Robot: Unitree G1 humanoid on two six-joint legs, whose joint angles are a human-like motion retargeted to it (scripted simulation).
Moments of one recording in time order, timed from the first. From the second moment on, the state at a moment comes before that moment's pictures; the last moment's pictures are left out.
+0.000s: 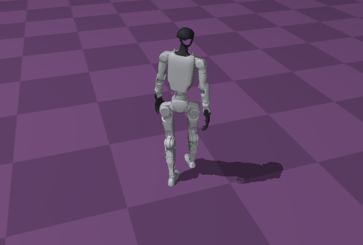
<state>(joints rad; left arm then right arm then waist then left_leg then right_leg) -0.08 0.16 0.12 1.43 0.65 -0.12 -0.16 0.07 -0.21 -0.26 1.51 -0.42 -0.07 0.07 -0.33 0.04 0.05 0.07 -0.18 -0.21 0.17 -0.23 0.13 -0.20 0.05 0.27 -0.03 0.13 0.26</state>
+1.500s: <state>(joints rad) -0.17 0.13 0.16 1.33 0.59 -0.12 -0.05 0.23 -0.22 -0.31 1.70 -0.42 -0.06 0.17 -0.26 0.02 -0.02 0.04 -0.20 -0.11 0.05 -0.12 0.22 -0.27 -0.10 -0.01 0.13 0.08 0.10</state>
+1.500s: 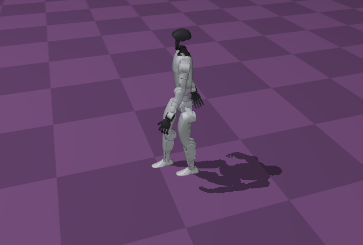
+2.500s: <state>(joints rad) 0.38 0.06 0.32 1.70 0.70 0.01 -0.12 -0.17 -0.15 -0.14 1.30 -0.53 -0.08 -0.09 -0.14 -0.04 -0.06 -0.34 -0.06 0.29 0.03 0.14 0.14 0.19 0.06 0.00 0.13 0.03 -0.08</state>
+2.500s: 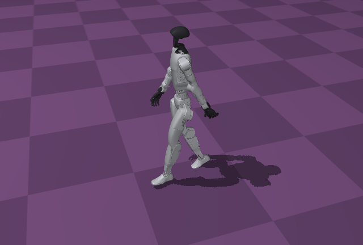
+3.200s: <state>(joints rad) -0.13 0.20 0.18 1.43 0.62 -0.12 -0.05 0.24 -0.20 -0.30 1.70 -0.47 -0.05 0.18 -0.40 0.09 -0.11 0.16 0.01 0.08 0.20 0.09 -0.05 -0.33 -0.11 -0.19 0.08 0.12 -0.01</state>
